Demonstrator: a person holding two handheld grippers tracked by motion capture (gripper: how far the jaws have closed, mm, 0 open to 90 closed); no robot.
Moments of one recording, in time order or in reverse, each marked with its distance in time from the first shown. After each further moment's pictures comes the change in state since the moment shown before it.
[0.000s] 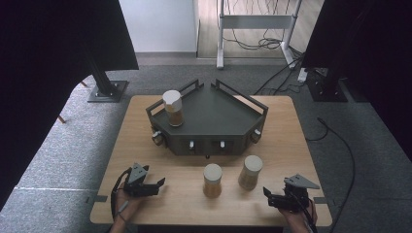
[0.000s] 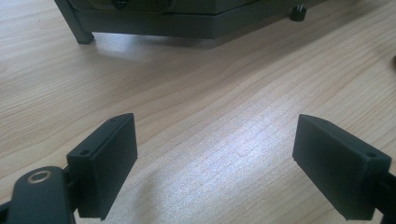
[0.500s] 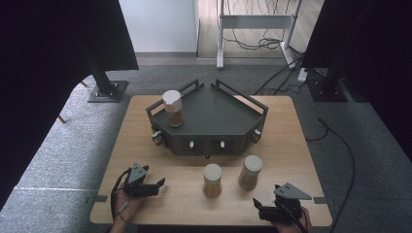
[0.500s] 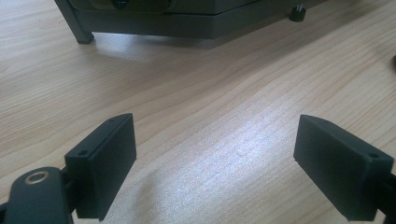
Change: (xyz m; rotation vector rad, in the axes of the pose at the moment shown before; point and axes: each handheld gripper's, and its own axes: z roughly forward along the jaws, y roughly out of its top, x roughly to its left) left arm 0.000 0.000 0.000 0.000 -0.002 0.000; right arm 0.038 0.005 -0.023 0.002 0.066 -0.087
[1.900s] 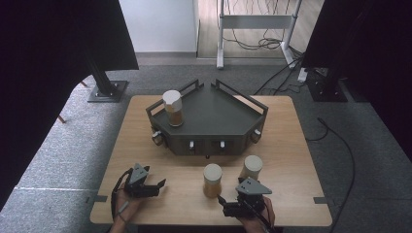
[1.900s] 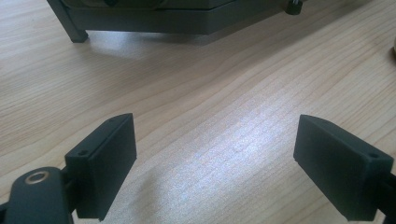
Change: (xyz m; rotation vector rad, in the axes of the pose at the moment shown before) left arm -0.001 0.002 0.001 0.015 -0.005 0.019; right arm 0.054 0.030 0.046 -0.096 0.138 -0.076
